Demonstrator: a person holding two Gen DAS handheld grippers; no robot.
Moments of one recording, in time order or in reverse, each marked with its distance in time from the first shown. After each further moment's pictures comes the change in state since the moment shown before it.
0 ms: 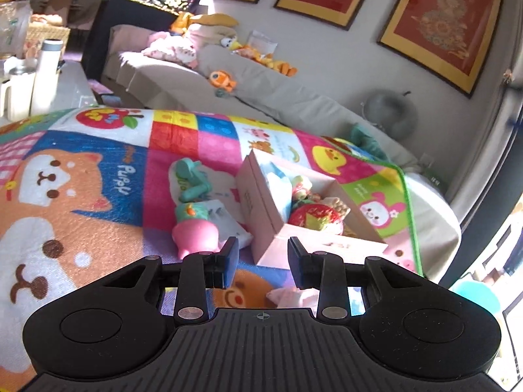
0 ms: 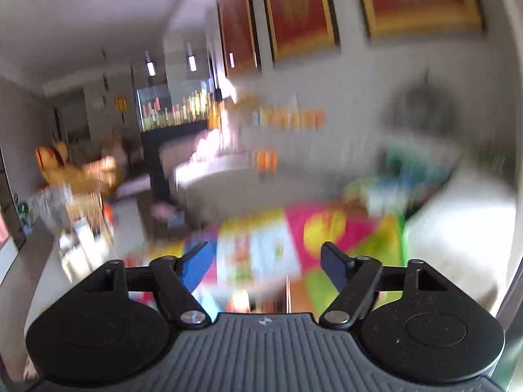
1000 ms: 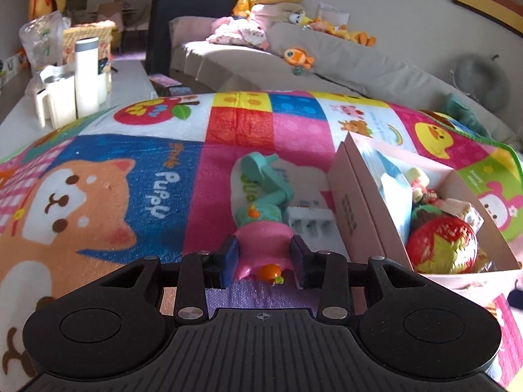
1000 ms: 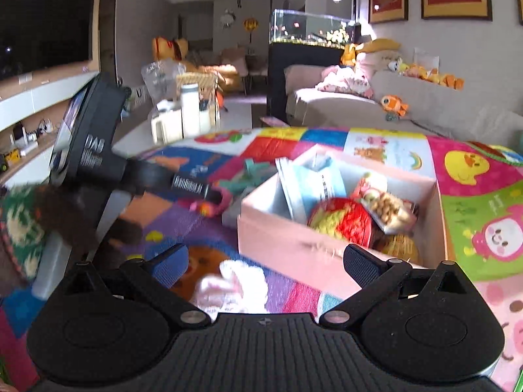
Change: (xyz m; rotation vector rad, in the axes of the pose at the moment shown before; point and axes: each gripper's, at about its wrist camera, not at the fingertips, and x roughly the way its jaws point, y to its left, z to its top) left arm 0.117 0.016 0.021 0.037 0.085 0.373; right arm 0.096 0.062 -0.235 -0.322 0.364 0.388
